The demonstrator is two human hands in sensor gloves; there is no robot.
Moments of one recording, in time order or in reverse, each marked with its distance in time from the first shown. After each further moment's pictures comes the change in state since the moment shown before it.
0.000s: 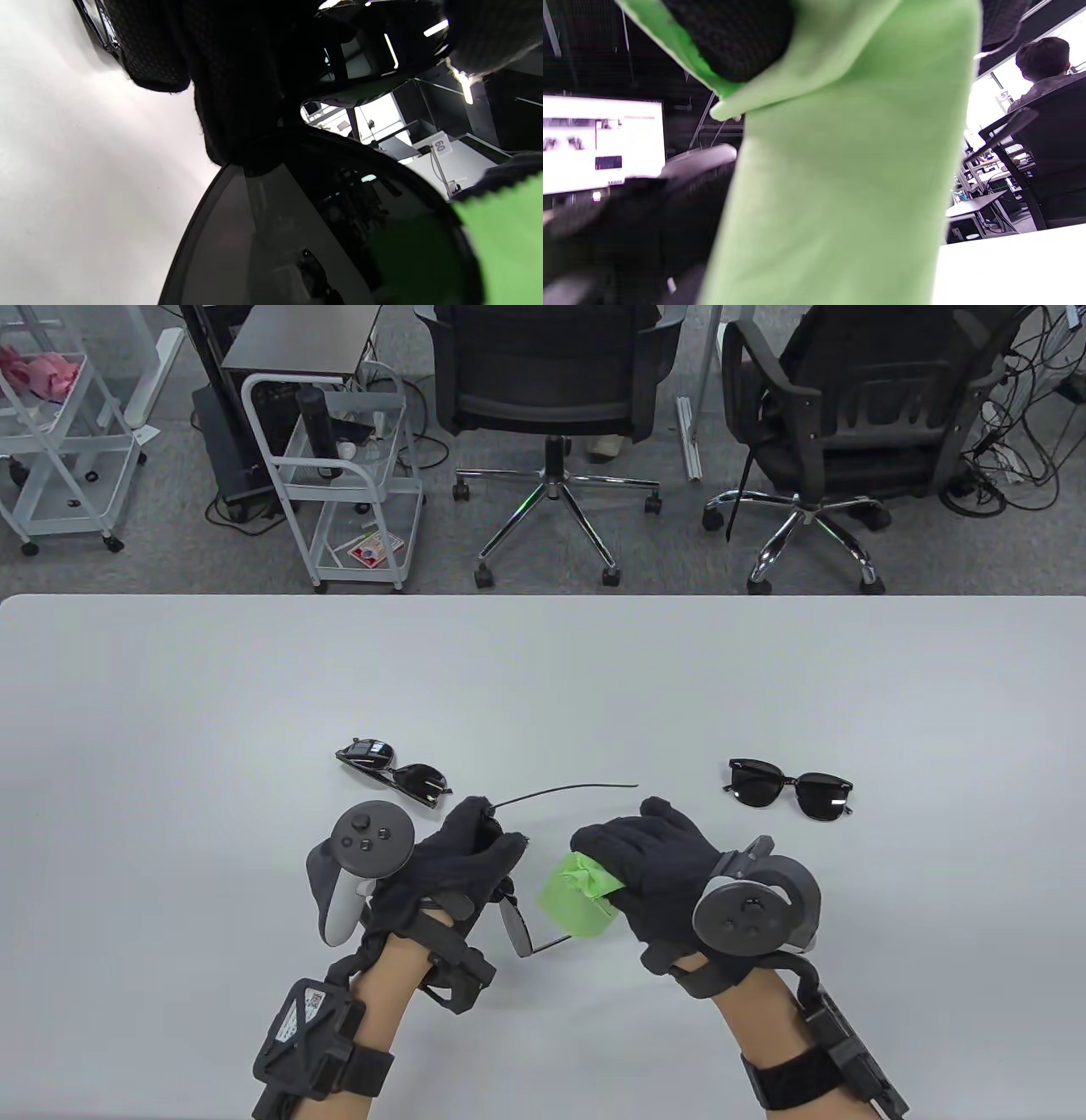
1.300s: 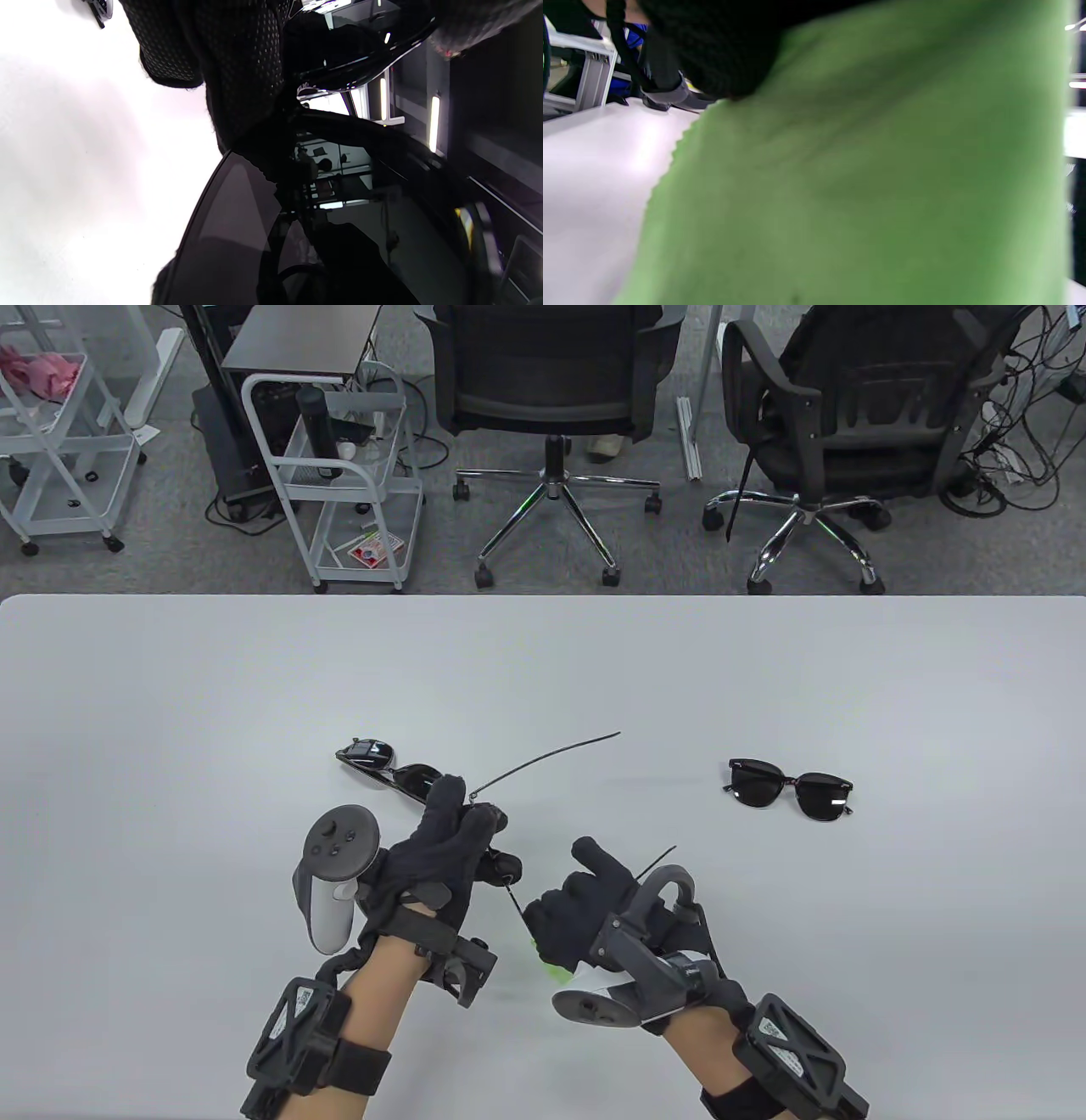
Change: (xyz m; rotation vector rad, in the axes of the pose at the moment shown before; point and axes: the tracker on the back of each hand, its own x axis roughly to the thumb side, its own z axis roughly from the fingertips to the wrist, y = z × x) left_hand -0.005 0.004 0.002 -0.008 -0.027 0.333; right_hand 0.067 0.062 -0.002 0.340 -0.376 0.575
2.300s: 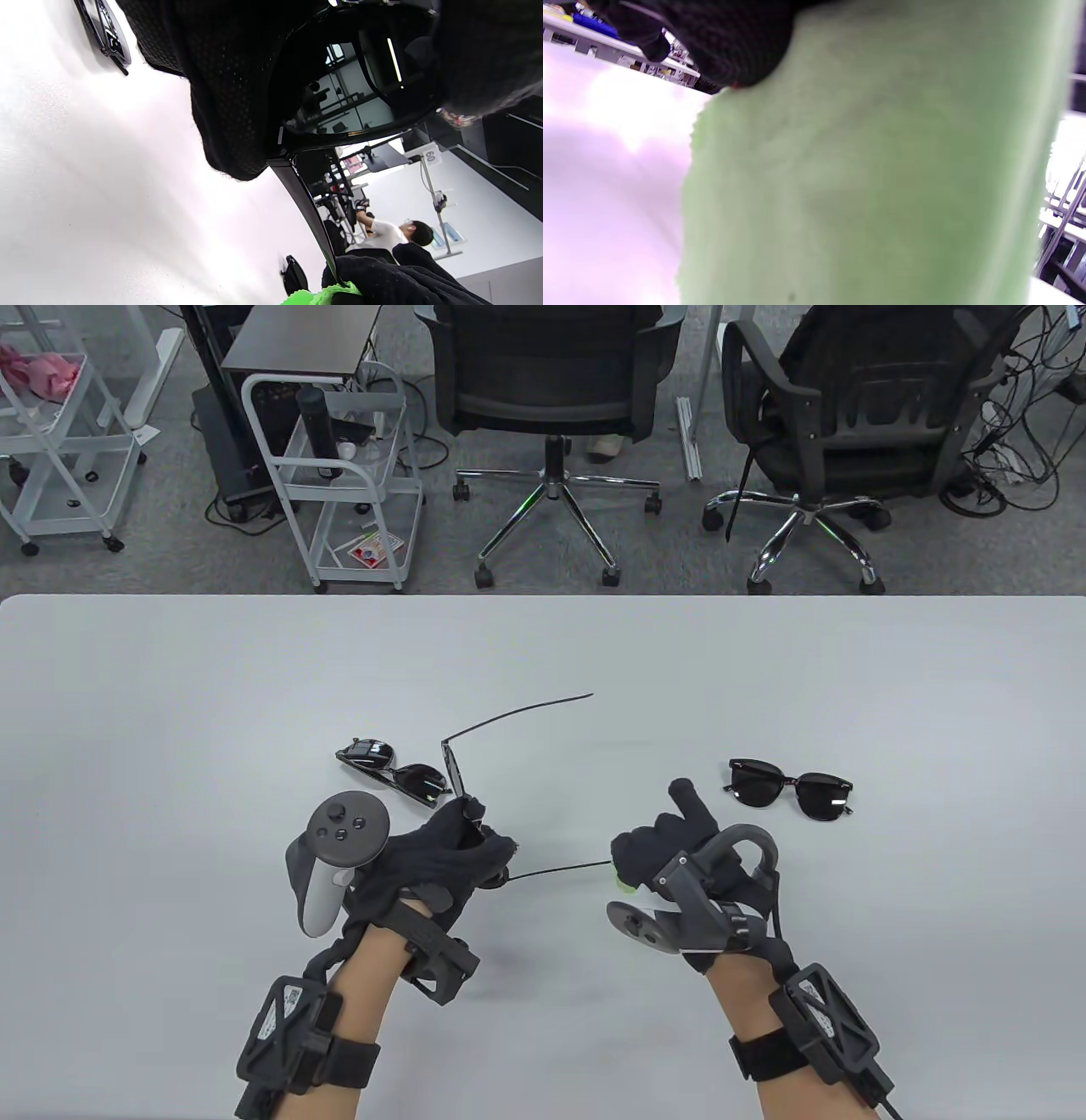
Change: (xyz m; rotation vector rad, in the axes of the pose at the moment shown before) left_hand 0.007 0.010 -0.004 -0.001 0.012 -0.267; right_hand -0.077 0.027 0.029 0.125 0.316 0.084
